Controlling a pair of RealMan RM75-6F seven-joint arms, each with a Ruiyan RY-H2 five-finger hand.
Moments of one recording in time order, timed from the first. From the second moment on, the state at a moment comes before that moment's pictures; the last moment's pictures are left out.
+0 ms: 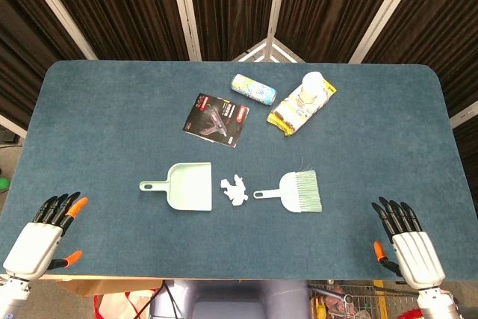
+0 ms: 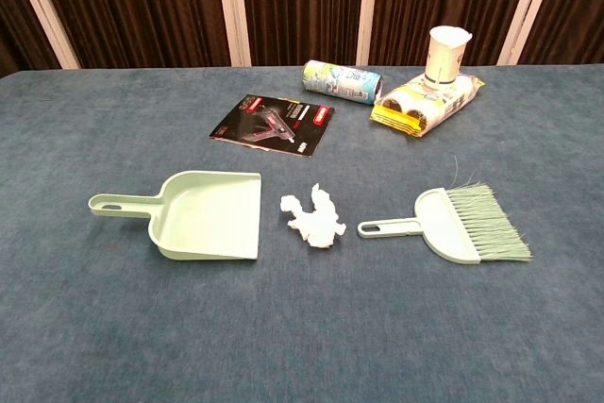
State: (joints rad) left arm -0.08 -1.09 0.11 -1.73 1.69 1.43 0.16; right arm 0.03 -1.18 -0.07 -1.65 -1.70 1.51 -0.05
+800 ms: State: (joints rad) left arm -0.07 -1.11 0.09 -1.71 1.69 1.46 0.15; right arm 0.01 -1.20 -0.02 -1.66 -1.68 1.58 -0.08
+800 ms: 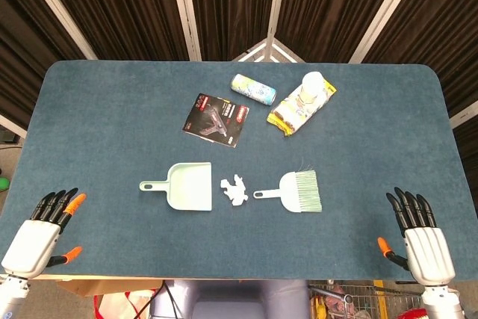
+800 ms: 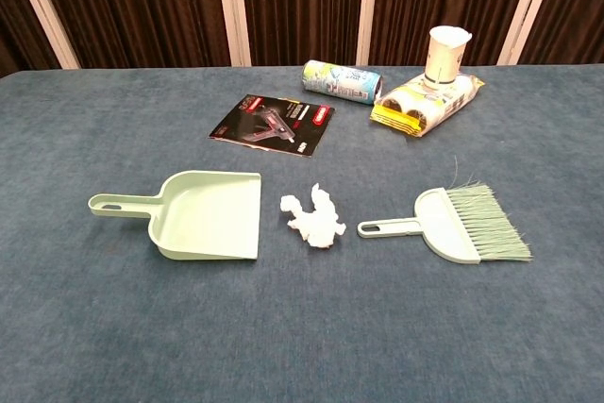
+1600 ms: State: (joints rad) left arm -0.07 -1.11 0.09 -1.72 1.67 1.44 0.18; right arm 0.30 -1.43 0.19 -1.72 -1.47 1.27 -0.39
